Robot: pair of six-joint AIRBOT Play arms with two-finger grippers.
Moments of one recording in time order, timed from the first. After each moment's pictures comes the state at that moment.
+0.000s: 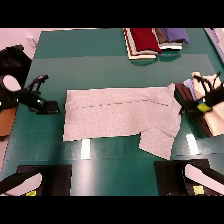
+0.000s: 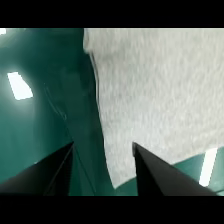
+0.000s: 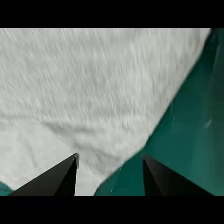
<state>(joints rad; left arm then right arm) 0.01 -1.16 0.96 1.28 -1.30 -1.42 -0.33 -1.12 0.93 -1.33 1.48 1.34</state>
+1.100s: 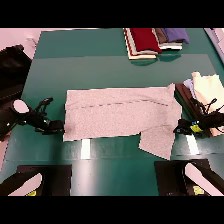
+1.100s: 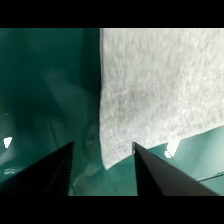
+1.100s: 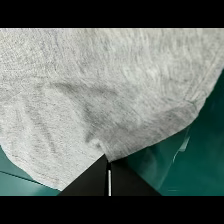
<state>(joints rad) 0.01 -1.07 0.64 1.21 -1.21 -1.46 -0.45 -0.98 0.58 -1.15 1.40 1.24</state>
